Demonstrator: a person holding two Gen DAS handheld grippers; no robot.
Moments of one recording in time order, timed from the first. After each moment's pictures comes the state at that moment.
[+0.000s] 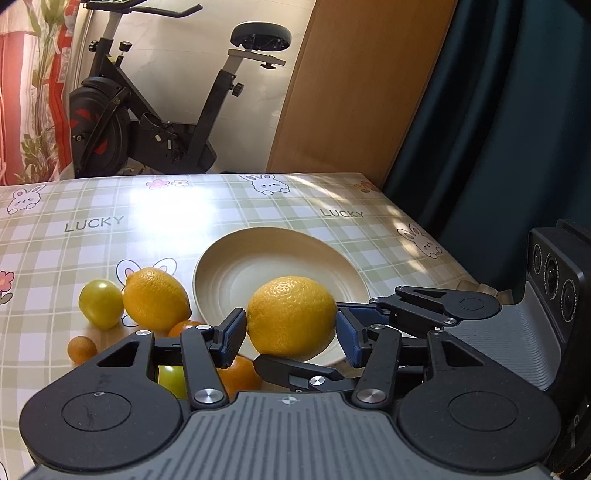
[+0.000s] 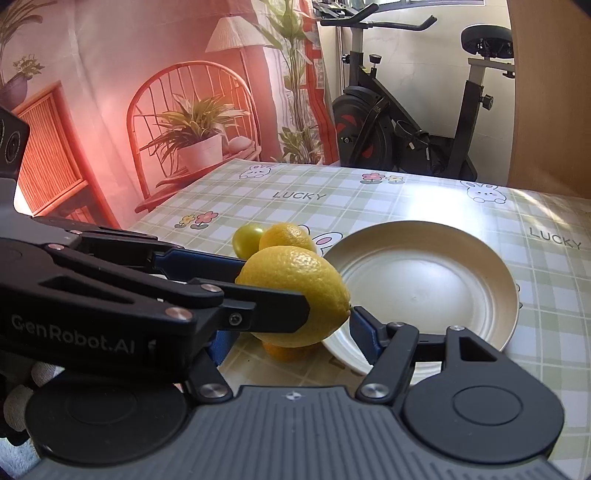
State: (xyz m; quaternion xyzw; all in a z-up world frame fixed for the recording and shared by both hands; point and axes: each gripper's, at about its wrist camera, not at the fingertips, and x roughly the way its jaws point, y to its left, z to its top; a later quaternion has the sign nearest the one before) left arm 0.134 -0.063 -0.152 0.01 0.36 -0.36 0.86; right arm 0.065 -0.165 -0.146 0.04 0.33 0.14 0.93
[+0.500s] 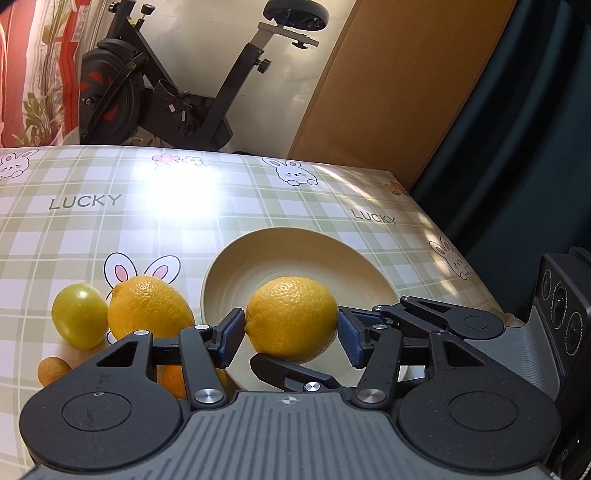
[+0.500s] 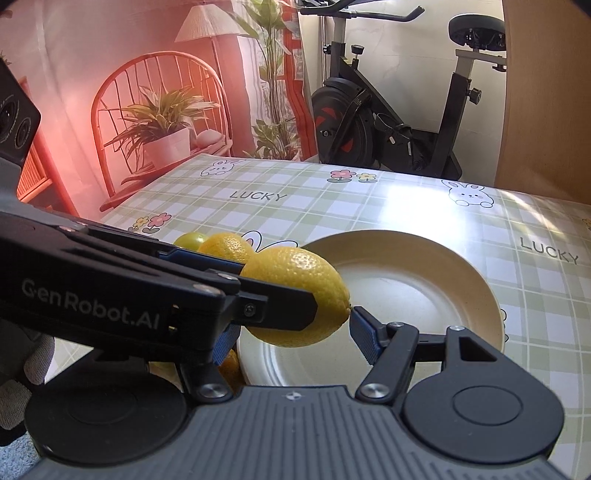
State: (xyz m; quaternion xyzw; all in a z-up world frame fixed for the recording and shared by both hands) left arm 0.200 -0.079 -0.188 -0.03 0.40 -0.33 0.85; right arm 0.118 -0.188 -0.168 0.03 0.35 0.12 0.93
